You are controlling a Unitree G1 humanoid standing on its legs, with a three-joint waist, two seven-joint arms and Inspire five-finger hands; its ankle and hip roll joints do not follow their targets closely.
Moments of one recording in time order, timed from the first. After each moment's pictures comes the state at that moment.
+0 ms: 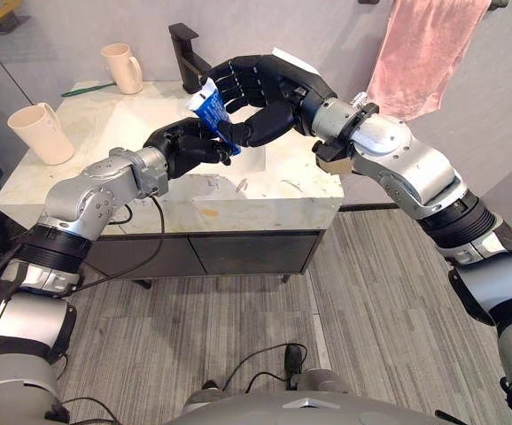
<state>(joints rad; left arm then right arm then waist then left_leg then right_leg) -0.72 0.80 -0.28 0.22 -0.93 0.48 -0.21 -1.02 -0.62 0.57 0.03 0.56 0.28 0.14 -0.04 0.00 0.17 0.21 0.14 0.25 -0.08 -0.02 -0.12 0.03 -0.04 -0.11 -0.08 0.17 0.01</state>
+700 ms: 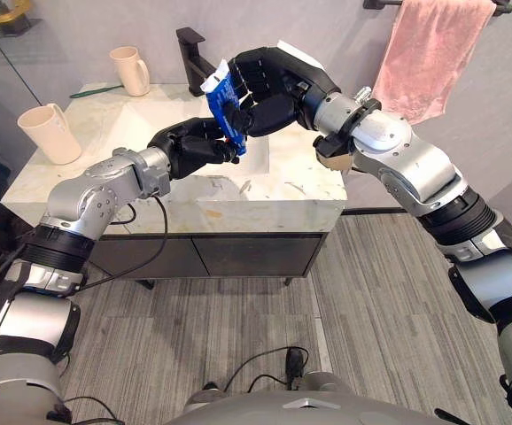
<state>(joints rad) -0.72 0.78 -0.27 0.22 -0.93 0.50 -0.24 -1.04 -0.62 0.57 0.06 0.52 0.28 0.10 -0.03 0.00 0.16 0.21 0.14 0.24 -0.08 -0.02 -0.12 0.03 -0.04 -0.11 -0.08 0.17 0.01</state>
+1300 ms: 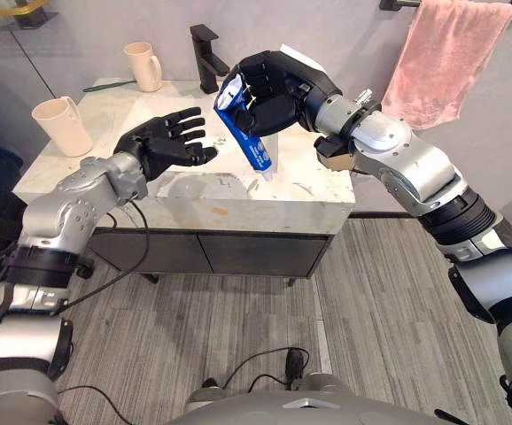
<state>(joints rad) -0.54 0.79 -0.04 0.14 -0.85 0.50 -0.13 -1.04 -0.62 0.57 0.06 0.52 0.31 0.10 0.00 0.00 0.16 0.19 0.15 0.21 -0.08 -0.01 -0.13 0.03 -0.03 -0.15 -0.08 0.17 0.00</state>
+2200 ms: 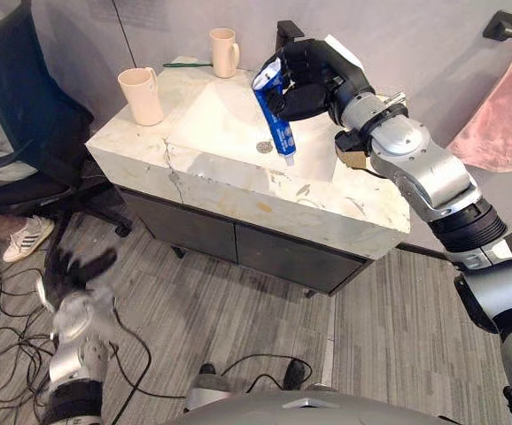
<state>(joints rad) 0.09 0.33 0.30 0.49 -0.59 0.03 0.50 -0.98 -0.68 0.48 0.11 0.47 0.31 -0.04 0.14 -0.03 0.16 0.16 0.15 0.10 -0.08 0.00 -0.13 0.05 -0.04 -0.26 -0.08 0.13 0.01</state>
